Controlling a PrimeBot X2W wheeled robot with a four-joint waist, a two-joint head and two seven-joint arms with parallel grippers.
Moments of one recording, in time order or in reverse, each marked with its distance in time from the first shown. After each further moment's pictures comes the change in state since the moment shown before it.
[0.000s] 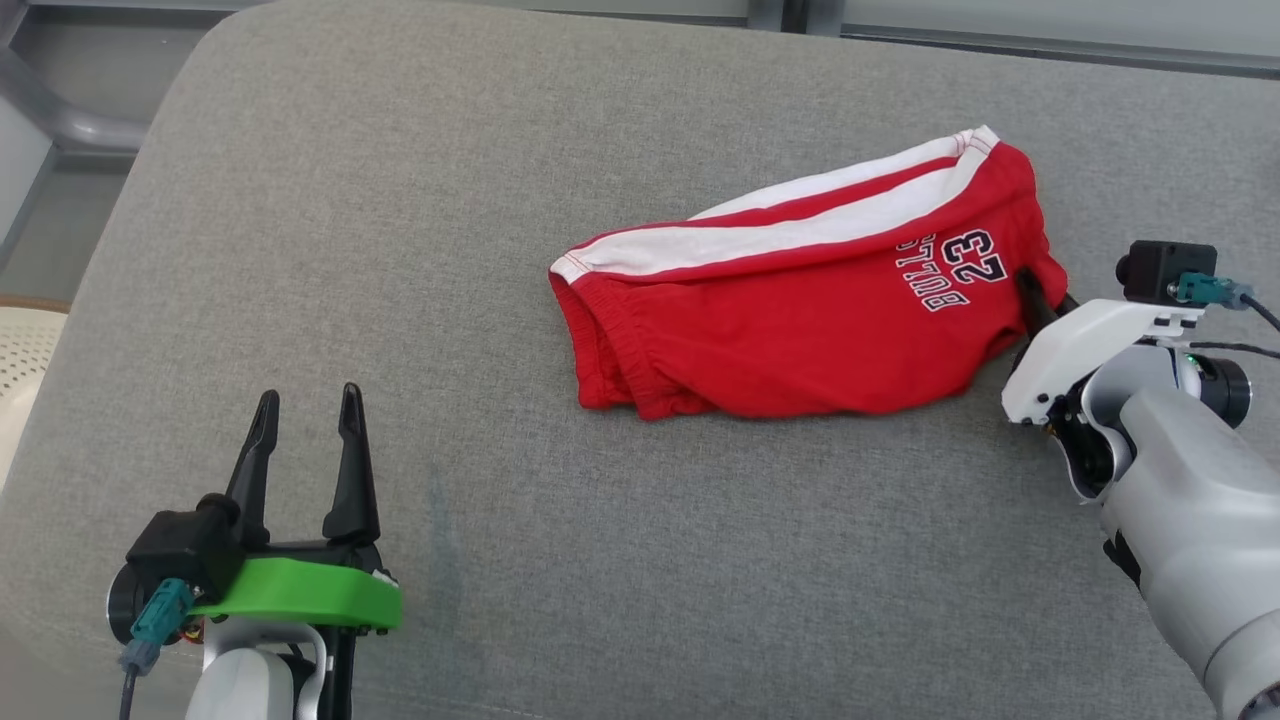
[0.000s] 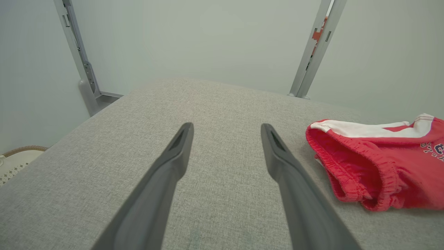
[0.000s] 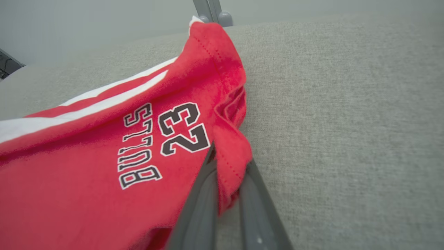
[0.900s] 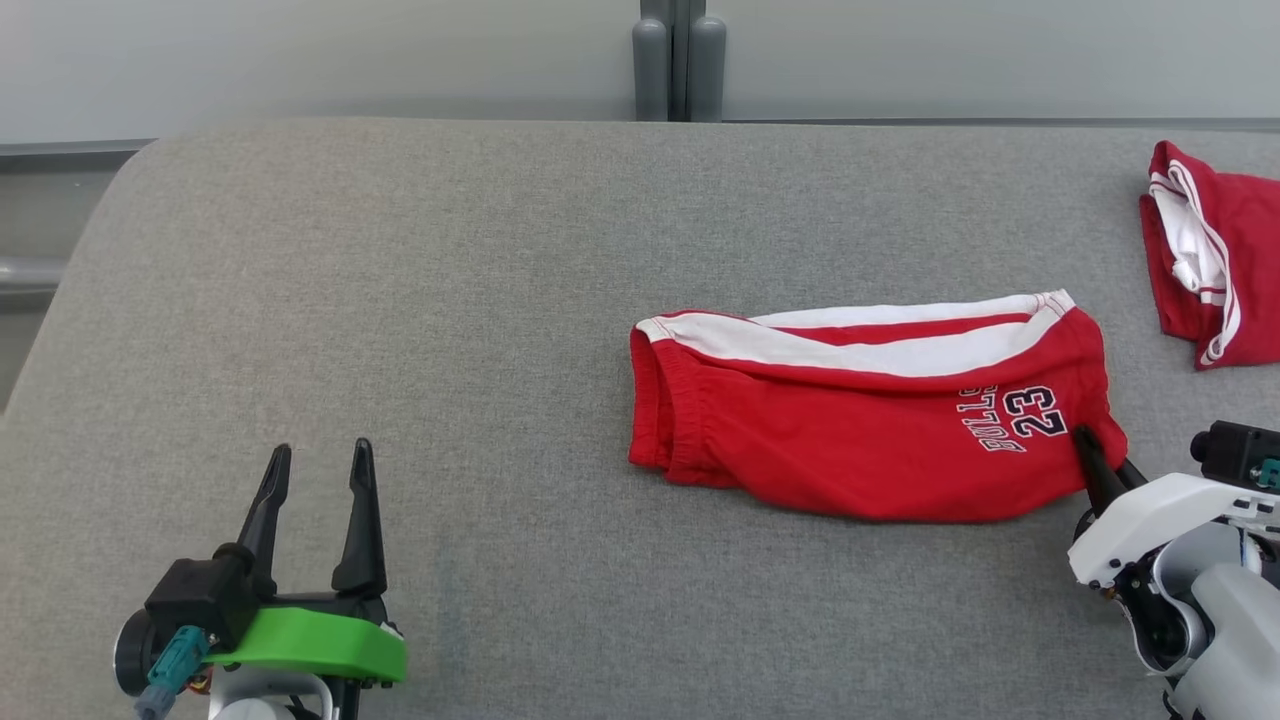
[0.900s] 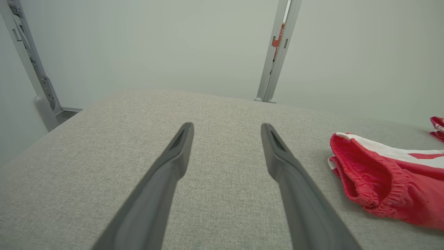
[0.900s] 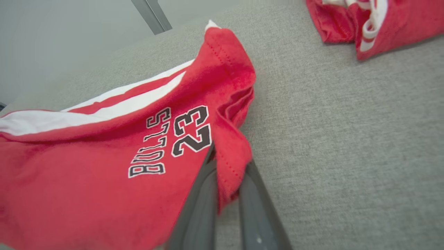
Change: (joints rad) left arm 0.085 0.000 -0.001 -0.014 0.033 -0.002 0.000; right arm 0.421 -0.136 -0.037 -0.344 0.185 0.000 -0.023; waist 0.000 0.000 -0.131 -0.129
